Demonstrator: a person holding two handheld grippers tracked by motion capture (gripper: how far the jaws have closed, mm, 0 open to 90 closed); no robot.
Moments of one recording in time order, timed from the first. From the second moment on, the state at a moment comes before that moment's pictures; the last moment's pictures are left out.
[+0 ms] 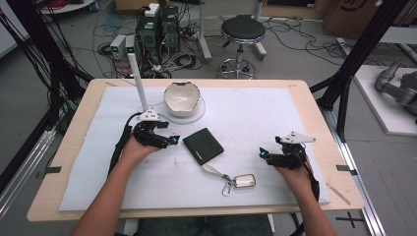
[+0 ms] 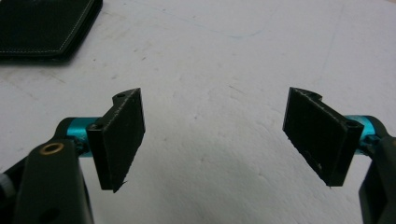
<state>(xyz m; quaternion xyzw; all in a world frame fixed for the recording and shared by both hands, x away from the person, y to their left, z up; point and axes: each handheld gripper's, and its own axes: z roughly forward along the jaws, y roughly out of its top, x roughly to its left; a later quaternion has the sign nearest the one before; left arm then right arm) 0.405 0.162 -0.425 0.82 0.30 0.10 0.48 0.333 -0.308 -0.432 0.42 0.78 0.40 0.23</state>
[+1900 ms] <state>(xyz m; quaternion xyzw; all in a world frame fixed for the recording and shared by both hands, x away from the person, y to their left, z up) 0.439 0.107 -0.445 0.84 0.26 0.02 0.47 0.304 -0.333 -0.432 0.42 0.78 0.38 0.26</state>
